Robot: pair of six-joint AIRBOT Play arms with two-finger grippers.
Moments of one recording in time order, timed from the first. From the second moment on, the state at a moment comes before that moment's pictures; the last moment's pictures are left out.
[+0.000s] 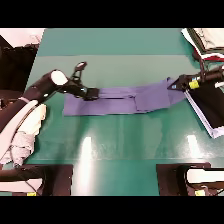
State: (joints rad) left arm -0.37 -1.50 1.24 0.99 -0.90 -1.48; right arm -0.27 -1.51 1.37 -0.80 1.44 1.17
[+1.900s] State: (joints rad) left arm -0.02 -1.38 1.63 1.32 -1.24 -1.42; right arm 0.59 -1.85 2.02 -0.80 1.21 1.30
